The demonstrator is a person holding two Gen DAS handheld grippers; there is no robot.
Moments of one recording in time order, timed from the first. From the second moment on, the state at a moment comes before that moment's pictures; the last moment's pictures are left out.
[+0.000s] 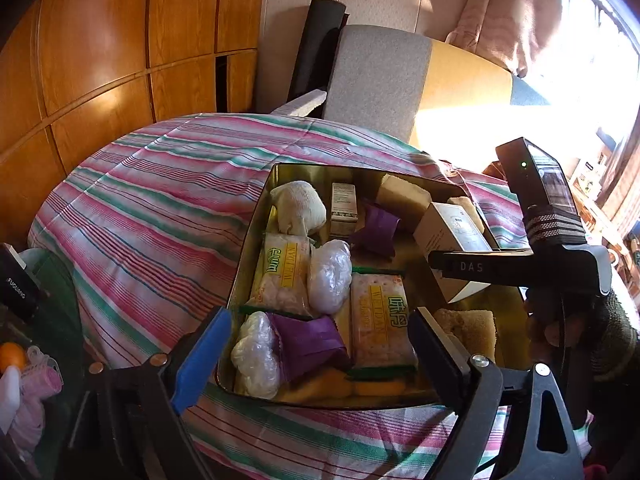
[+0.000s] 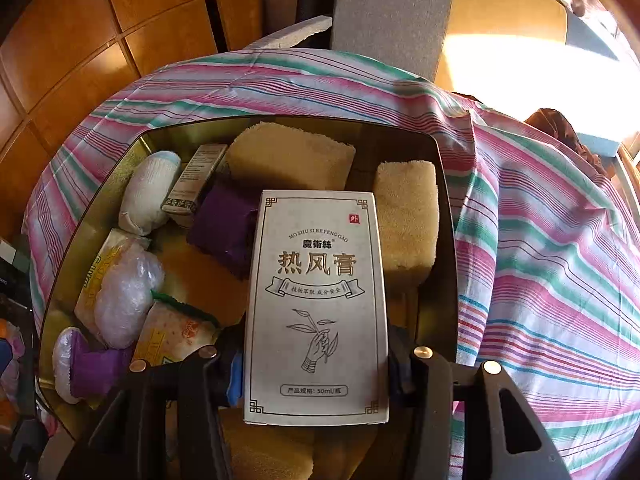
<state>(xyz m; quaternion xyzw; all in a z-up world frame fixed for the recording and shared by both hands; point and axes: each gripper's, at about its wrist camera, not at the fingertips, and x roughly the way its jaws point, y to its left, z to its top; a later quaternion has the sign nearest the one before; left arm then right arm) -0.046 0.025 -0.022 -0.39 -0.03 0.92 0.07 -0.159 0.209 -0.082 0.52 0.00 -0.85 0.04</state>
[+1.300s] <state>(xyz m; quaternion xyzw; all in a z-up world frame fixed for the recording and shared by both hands) -0.004 0.013 0.004 -0.36 -0.05 0.93 0.03 -0.005 0.223 -0.030 0.37 -0.05 -0.93 -0.05</state>
